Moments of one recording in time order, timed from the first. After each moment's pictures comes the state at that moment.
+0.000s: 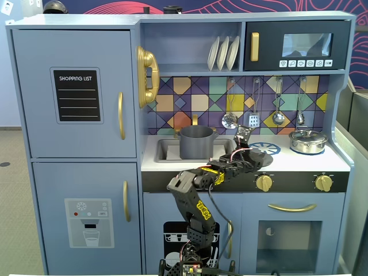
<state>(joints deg) 36.1 116.6 129.9 -16.1 -88.8</state>
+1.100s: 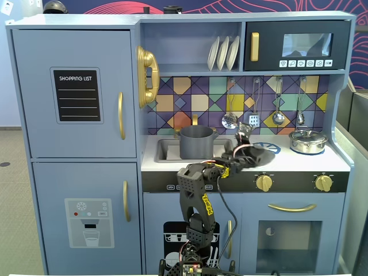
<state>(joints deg) 32.4 107.3 119.1 -17.3 -89.1</state>
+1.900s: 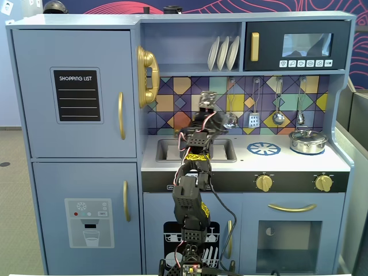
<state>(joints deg) 7.9 124.3 106.4 6.2 -86.5</state>
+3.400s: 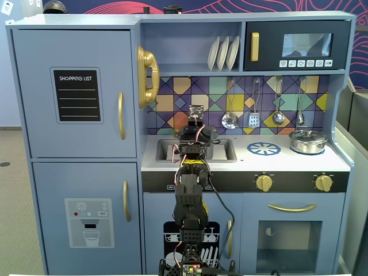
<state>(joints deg) 4.4 123.2 118.4 -2.4 -90.6</state>
